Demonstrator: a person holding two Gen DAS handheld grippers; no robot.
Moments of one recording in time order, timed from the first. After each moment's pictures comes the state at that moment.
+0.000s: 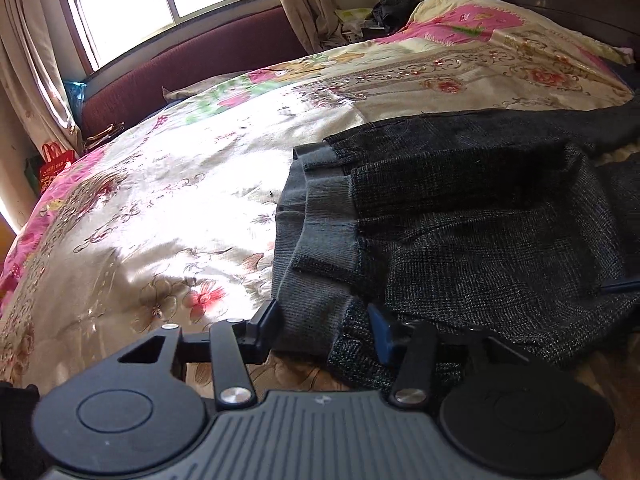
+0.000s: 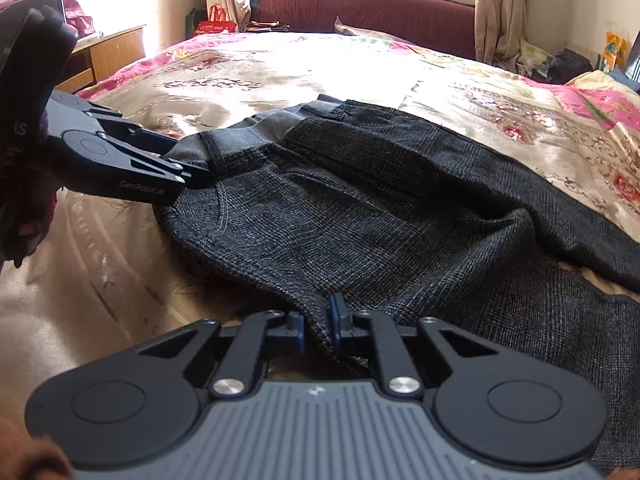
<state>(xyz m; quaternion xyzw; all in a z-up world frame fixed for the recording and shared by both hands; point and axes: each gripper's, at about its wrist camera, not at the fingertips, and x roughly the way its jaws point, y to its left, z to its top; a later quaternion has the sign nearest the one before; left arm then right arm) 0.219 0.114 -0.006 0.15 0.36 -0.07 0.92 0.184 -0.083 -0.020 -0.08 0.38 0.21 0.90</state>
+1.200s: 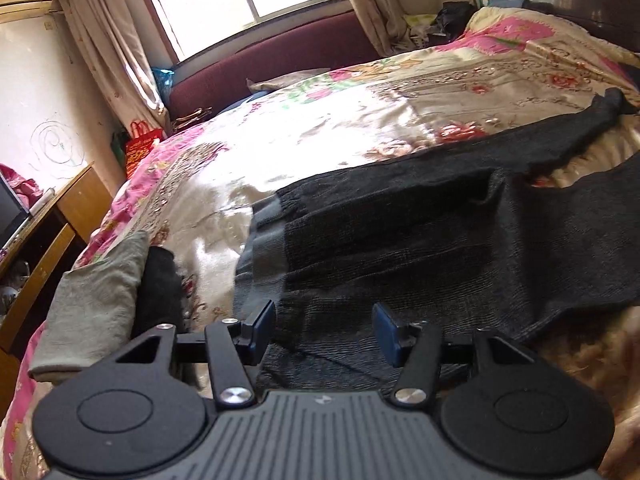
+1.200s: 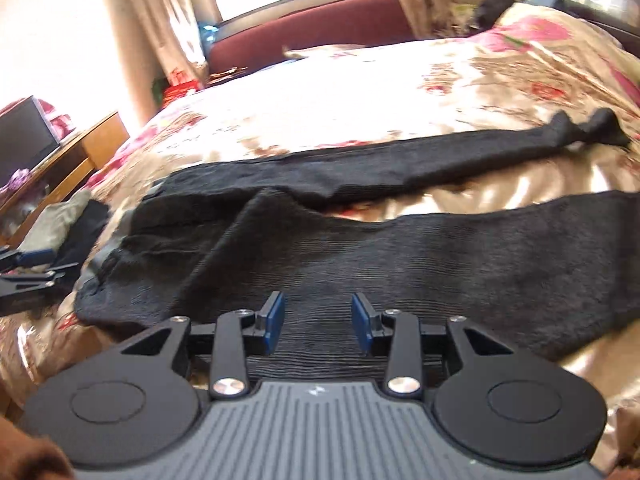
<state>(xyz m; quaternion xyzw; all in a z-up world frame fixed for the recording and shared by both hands) 0.024 0.117 0.046 0.15 0.34 0.04 0.93 0.063 -0.199 0.018 0.09 0.37 0.16 0.91</state>
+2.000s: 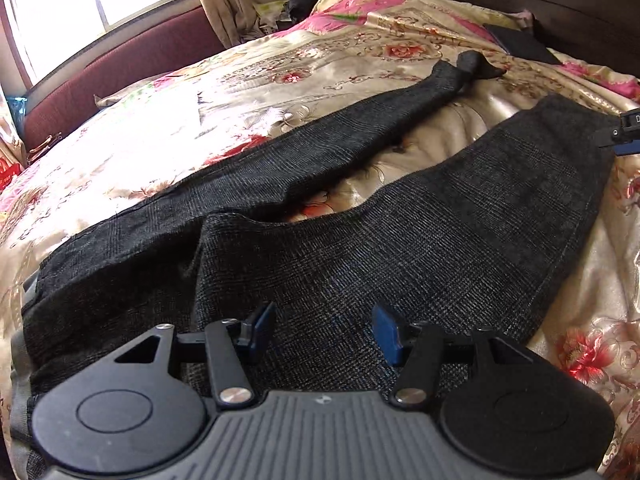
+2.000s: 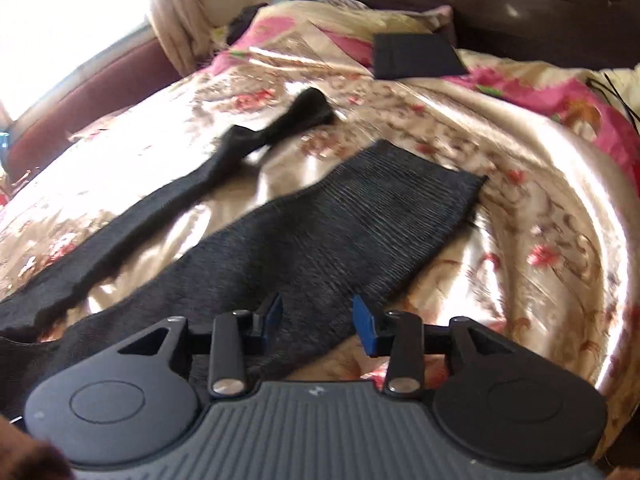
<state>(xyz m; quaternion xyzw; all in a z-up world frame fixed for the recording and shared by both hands) 0.095 -0.051 0.005 0.16 0.39 -0.15 0.90 0.078 -0.405 0.005 0.17 0.35 -0.12 0.91</state>
